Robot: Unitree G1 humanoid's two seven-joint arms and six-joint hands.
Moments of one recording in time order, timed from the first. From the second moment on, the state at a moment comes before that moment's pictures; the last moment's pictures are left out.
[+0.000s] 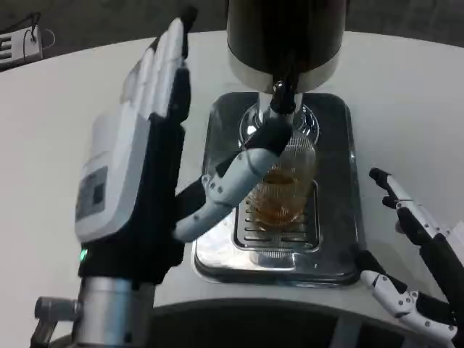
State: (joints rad) left arm -0.13 0.04 -0.17 -0.67 0.80 0.09 0.06; right arm 0.08 -0.40 -0.09 -0.32 -0.51 -0.30 -0.02
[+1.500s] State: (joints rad) left arm 0.31 0.20 -0.08 -0.50 0.79 -0.17 0.25; right arm -0.27 -0.32 0.02 -0.02 -0.31 -0.26 0.05
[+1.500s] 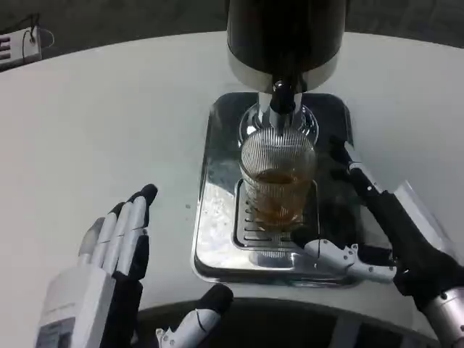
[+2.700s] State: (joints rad) left arm 0.37 0.17 -0.04 -0.59 0.79 -0.15 0.19; right arm -0.47 -0.25 0.09 0.20 -0.29 -0.27 0.05
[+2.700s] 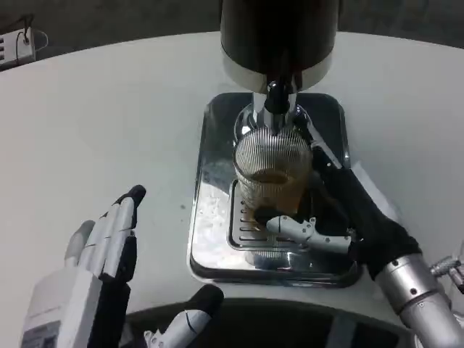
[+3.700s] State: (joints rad) left arm 0.41 0.14 -0.02 -0.65 0.79 -0.10 0.16; right arm -0.57 -0.18 0.13 0.37 -0.29 -0.32 -0.02
